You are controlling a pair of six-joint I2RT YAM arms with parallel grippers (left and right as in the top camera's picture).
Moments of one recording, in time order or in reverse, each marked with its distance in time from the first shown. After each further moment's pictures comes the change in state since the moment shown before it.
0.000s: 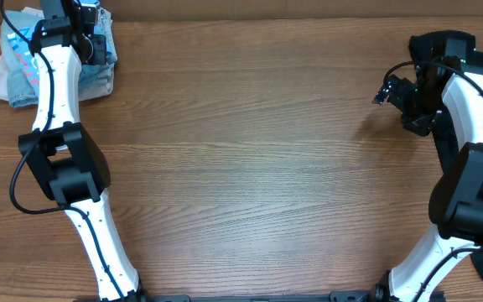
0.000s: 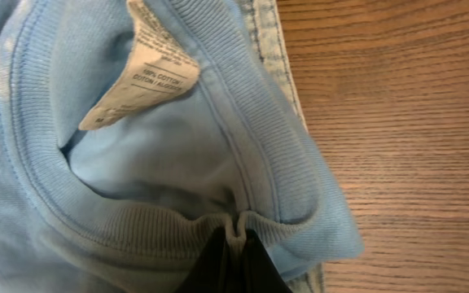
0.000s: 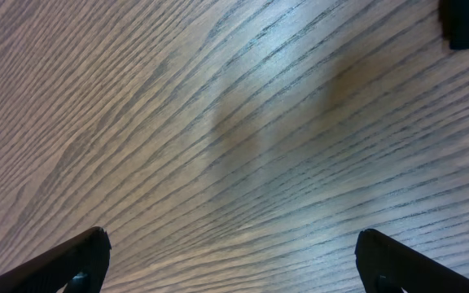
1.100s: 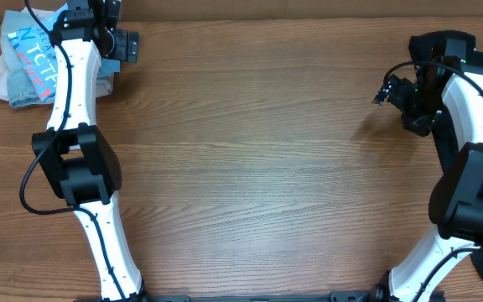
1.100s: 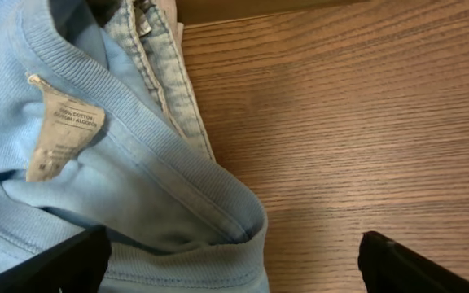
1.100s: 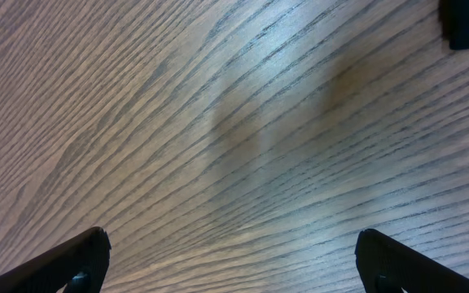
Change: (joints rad) left arm -0.092 -0.047 0.000 -0.050 -0.009 -0.024; right arm 0.000 0.000 0.000 -0.001 0.000 0.000
